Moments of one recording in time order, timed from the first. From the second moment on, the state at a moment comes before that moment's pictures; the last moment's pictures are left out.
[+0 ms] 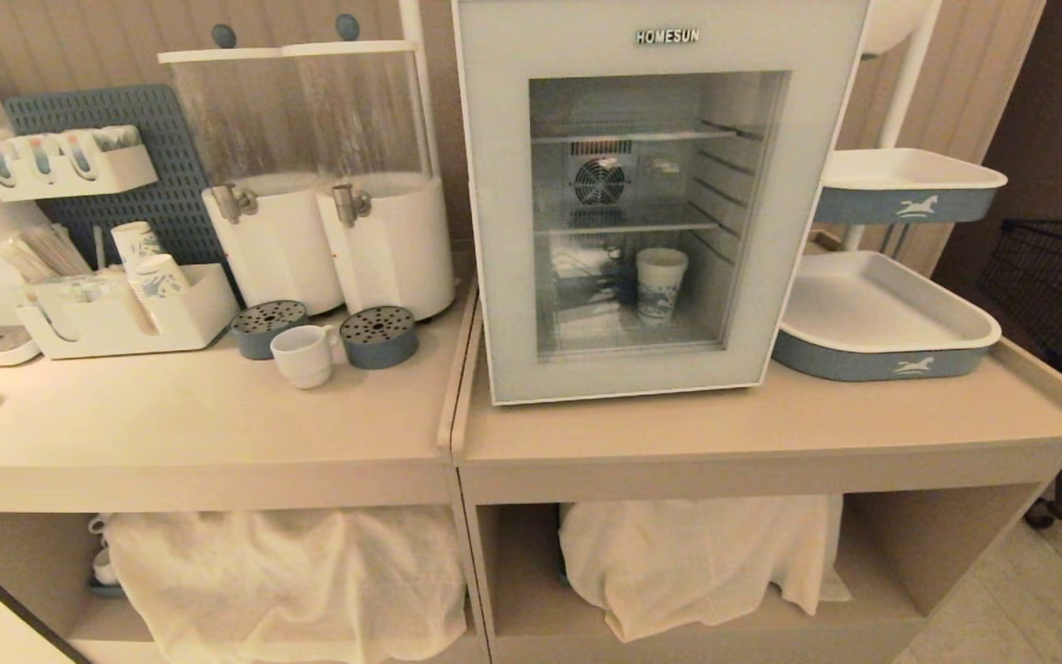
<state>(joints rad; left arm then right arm) 0.00 0.00 0.00 0.00 0.00 -0.01 0.00 0.00 -0.09 0.22 0.00 -0.01</state>
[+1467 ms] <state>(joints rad) 0.00 0.00 0.00 0.00 0.00 -0.01 0.00 0.00 -0.09 0.22 0.00 -0.01</state>
